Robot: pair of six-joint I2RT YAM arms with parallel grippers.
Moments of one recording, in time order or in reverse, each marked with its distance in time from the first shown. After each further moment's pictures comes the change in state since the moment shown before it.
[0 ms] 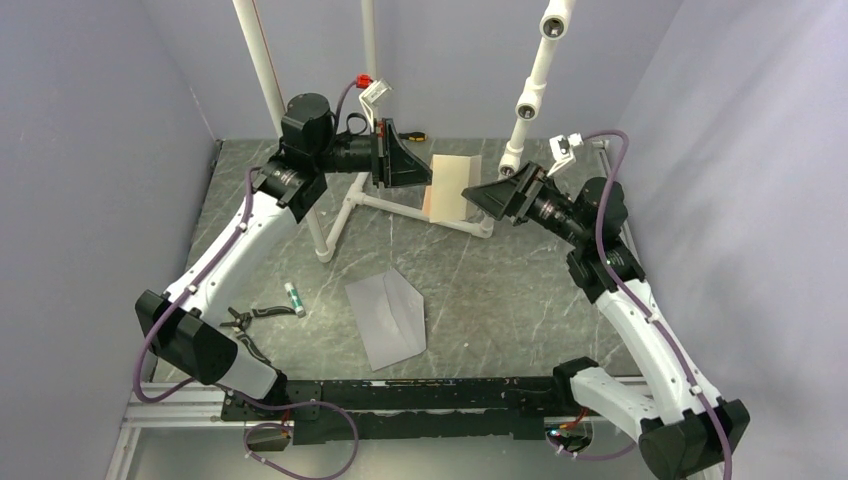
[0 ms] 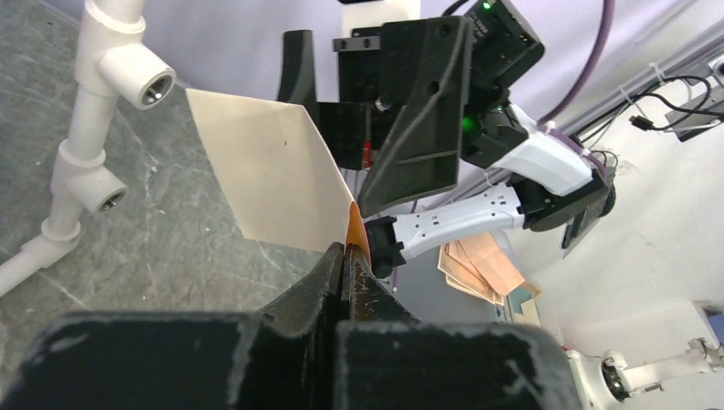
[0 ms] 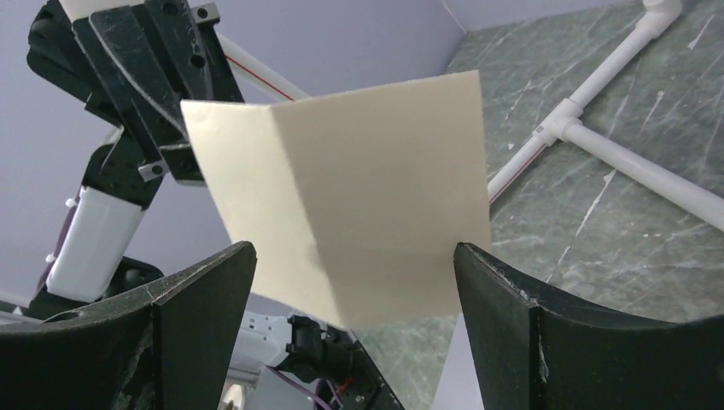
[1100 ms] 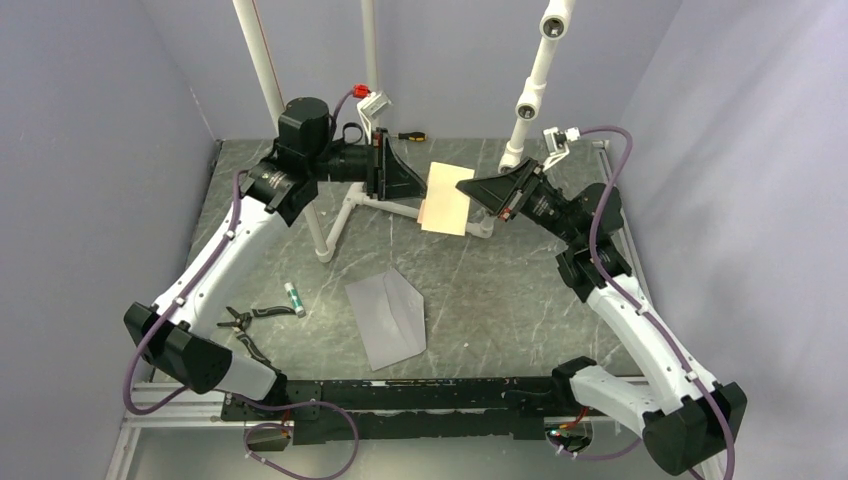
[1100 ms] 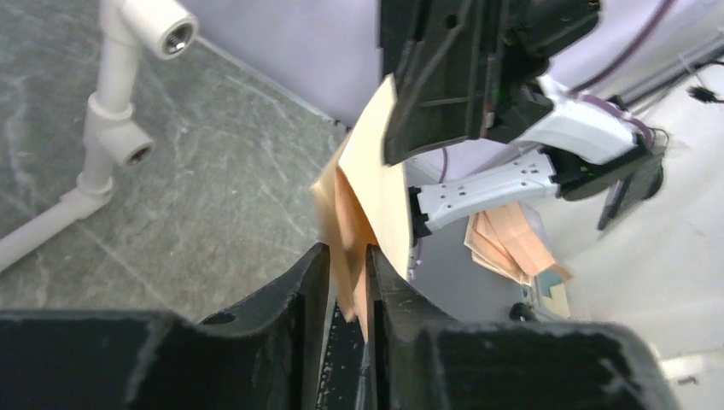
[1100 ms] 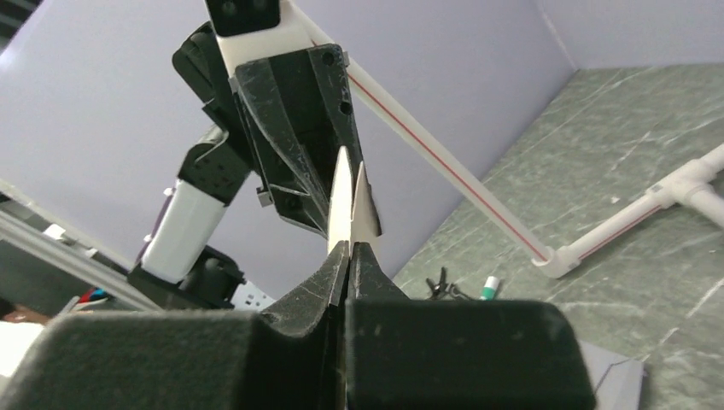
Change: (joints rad) left arm 0.000 -0.046 -0.003 -0.166 -0.004 0.139; right arm 0.078 0.068 -0.034 0.365 -0.062 0.174
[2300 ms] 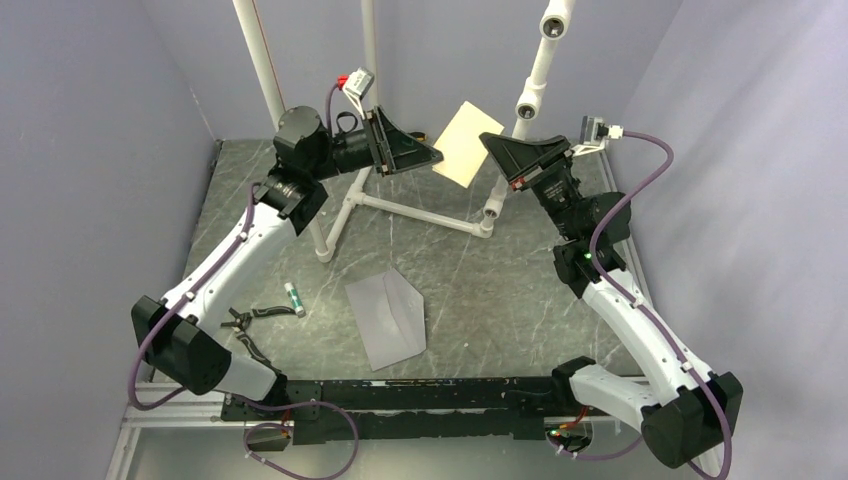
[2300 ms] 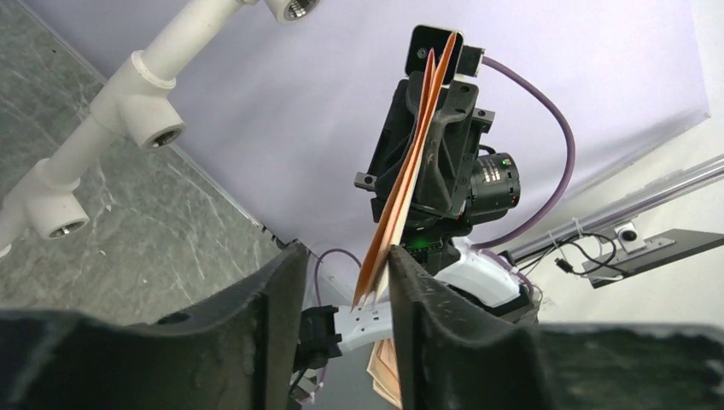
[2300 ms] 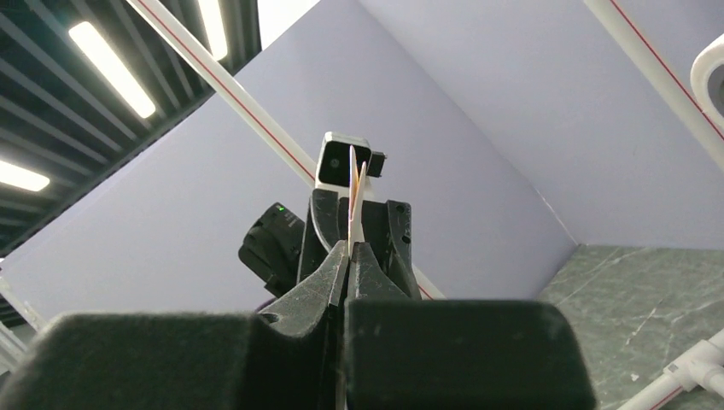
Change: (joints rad) left arm -0.014 -0.012 -0.126 0.446 -0.235 -0.554; right arm 0.008 0.023 0.002 0.300 0.338 0.084
